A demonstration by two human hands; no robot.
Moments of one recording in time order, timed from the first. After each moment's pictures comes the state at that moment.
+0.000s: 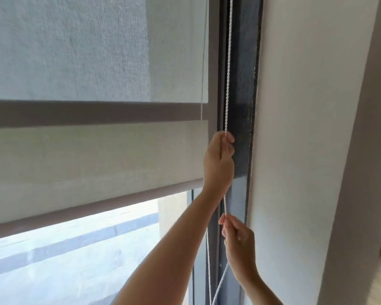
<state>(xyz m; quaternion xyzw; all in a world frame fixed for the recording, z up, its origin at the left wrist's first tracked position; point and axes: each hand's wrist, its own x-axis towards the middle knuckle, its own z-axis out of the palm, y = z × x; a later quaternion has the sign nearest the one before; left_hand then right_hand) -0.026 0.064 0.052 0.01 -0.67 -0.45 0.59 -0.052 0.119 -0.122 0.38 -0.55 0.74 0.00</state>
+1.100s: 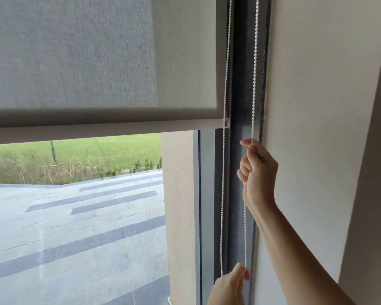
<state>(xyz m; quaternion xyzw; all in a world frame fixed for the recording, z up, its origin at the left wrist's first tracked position) 0.016 0.082 -0.195 0.15 -0.90 -0.29 0.29 -0.059 0.112 0.048 0.38 -0.33 0.86 -0.06</state>
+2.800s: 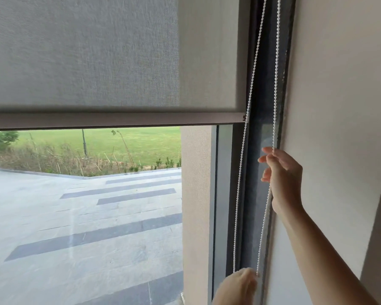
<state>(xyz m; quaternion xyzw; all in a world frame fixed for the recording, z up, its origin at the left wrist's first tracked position) 0.009 0.071 -0.212 0.16 -0.95 -0.18 0.21 -0.085 0.123 0.038 0.36 -0.50 0.79 0.02</state>
